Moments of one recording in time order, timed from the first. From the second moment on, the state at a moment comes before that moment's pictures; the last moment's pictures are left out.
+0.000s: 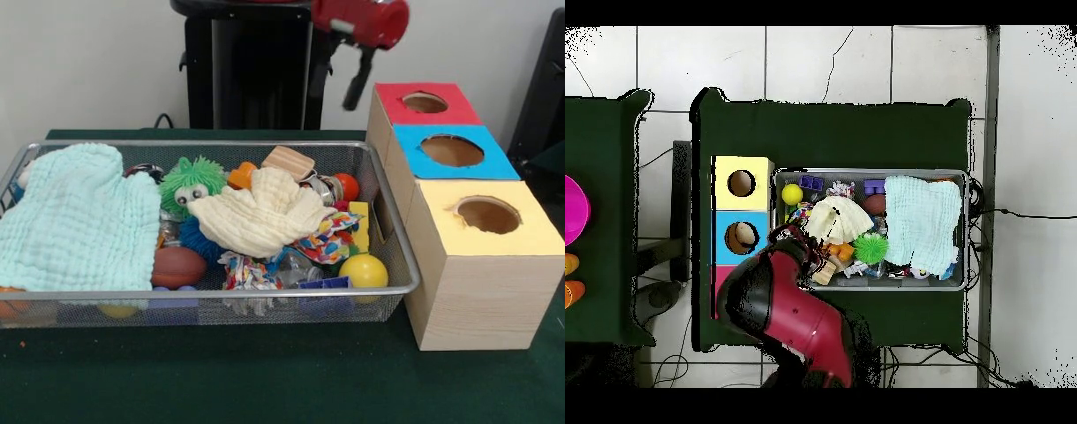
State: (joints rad) arm 0.27 -0.72 -0.48 1.94 0.45 0.12 2.19
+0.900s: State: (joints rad) arm -0.28 -0.78 -0.02 2.01 -0.09 0.05 2.19
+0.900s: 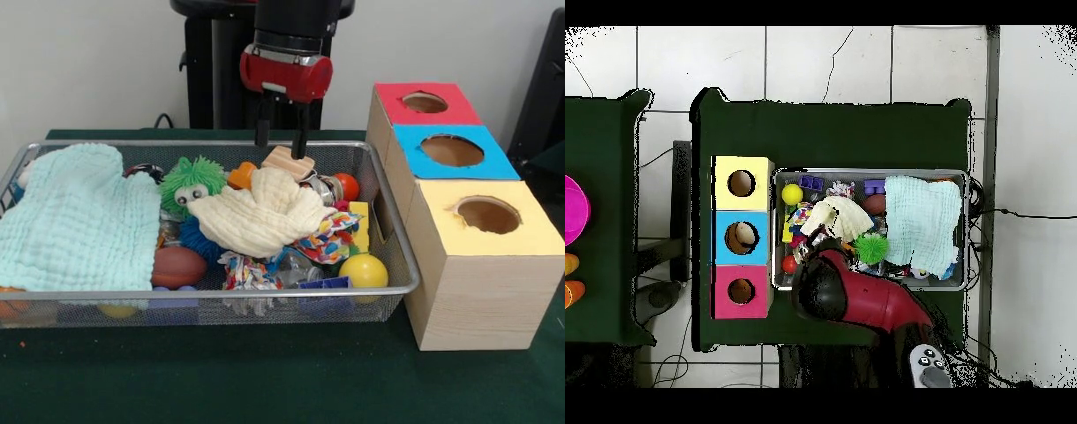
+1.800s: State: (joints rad) arm -0.47 -0.77 0.19 2.01 -0.32 0.05 2.19
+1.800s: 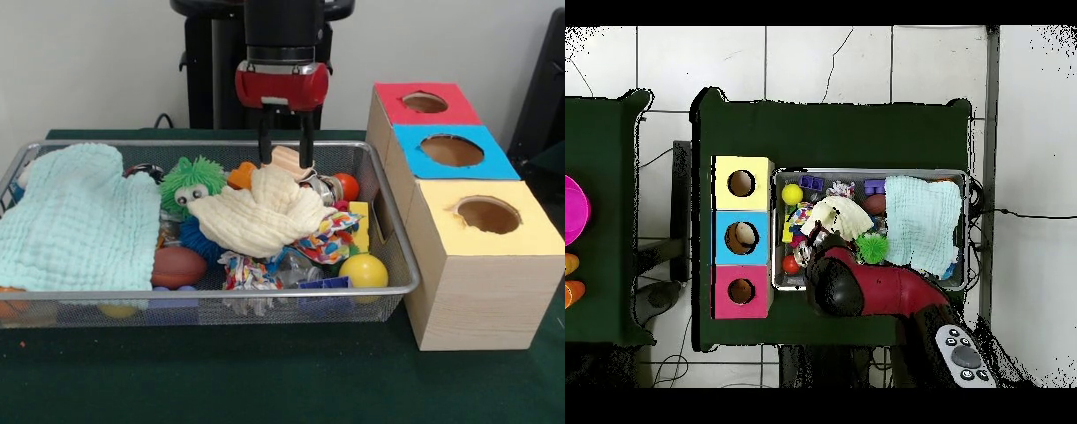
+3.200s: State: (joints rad) arm -0.05 -0.64 -0.05 1.94 -0.35 0.04 2.19
